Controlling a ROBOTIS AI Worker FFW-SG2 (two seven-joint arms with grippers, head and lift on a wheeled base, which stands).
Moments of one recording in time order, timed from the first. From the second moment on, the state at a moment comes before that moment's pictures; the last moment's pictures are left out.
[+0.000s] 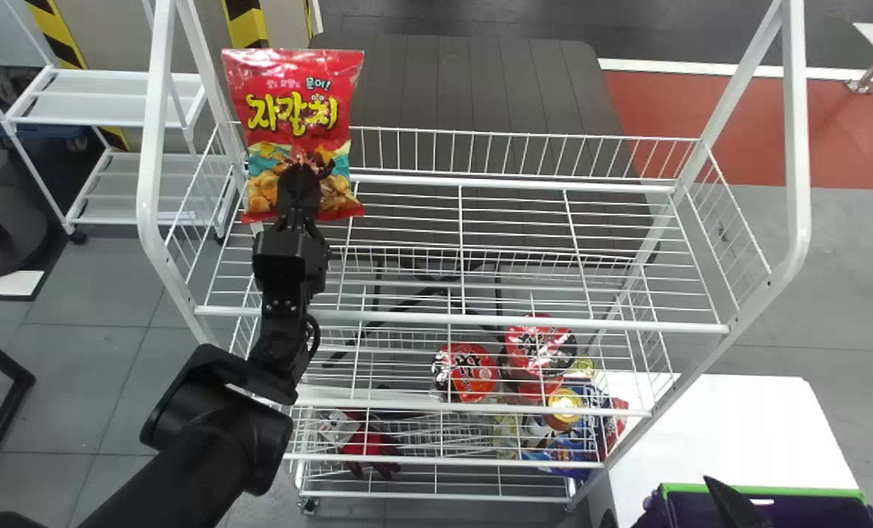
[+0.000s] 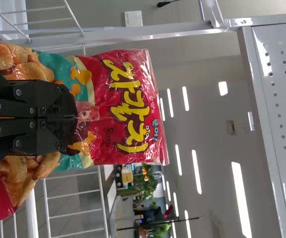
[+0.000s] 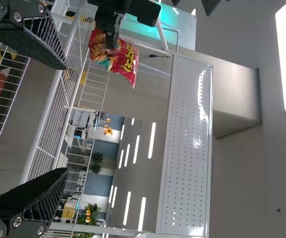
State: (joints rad) left arm -0.39 0.05 -0.41 -0.56 0.00 -0.76 0.41; right arm 0.49 -0.08 -0.07 -0.91 0.11 -1.51 0.20
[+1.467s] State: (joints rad) left arm -0.40 0.06 -0.39 -0.52 0.00 -0.74 0.35; right arm 0.48 -0.08 -0.07 -0.91 0.11 -1.51 0.20
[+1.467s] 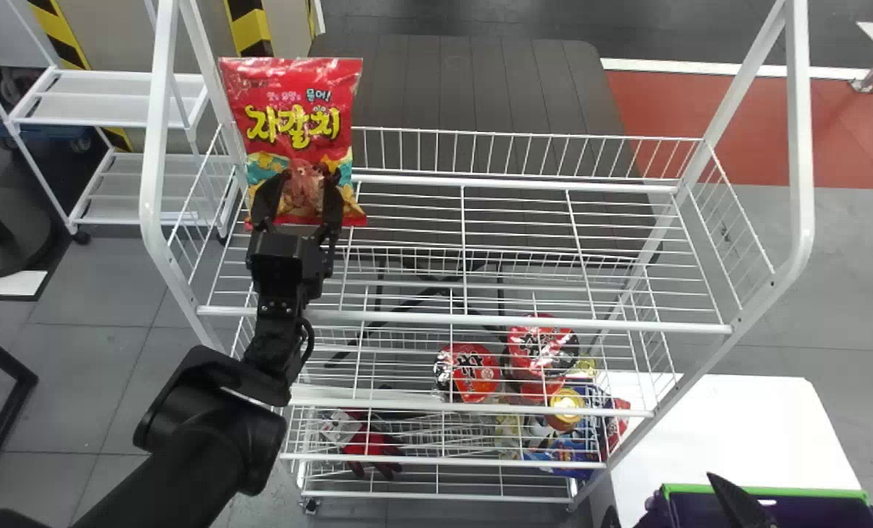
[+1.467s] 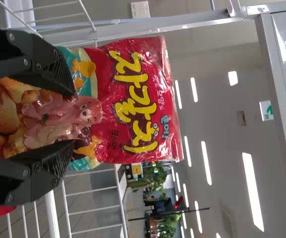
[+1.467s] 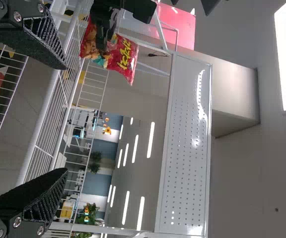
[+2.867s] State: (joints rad) left arm 0.39 0.19 -0.16 -1.87 -0.03 -0.17 0.25; right arm 0.59 -0.06 -0.07 -1.35 0.09 -1.08 0.19
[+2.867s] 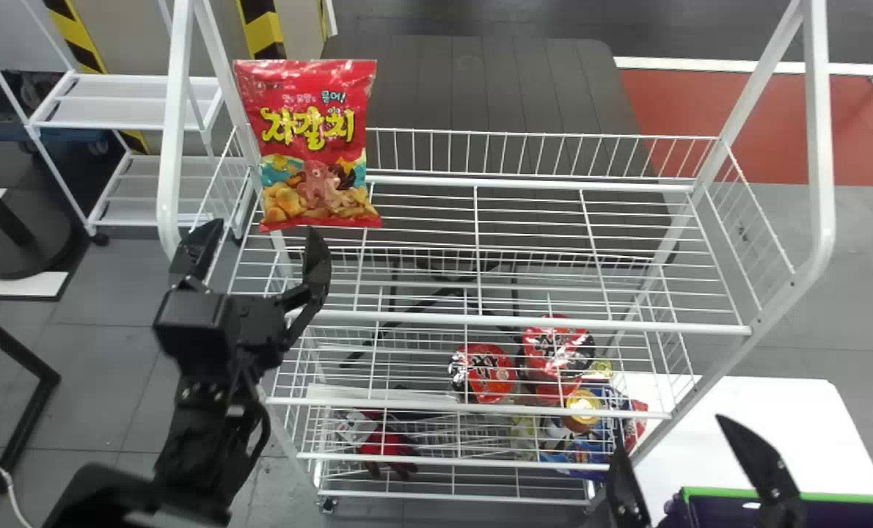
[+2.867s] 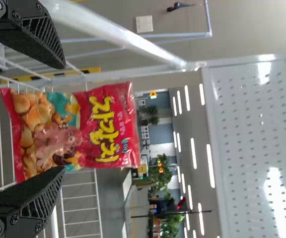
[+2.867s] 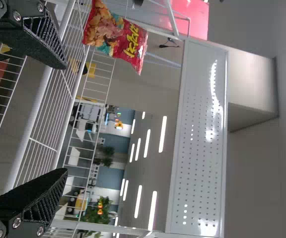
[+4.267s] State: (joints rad) left arm 0.79 0.23 -0.28 -2.37 -0.07 0.16 0.40; right arm 0.92 -0.13 0.00 -2.32 -0.09 -0.06 0.09
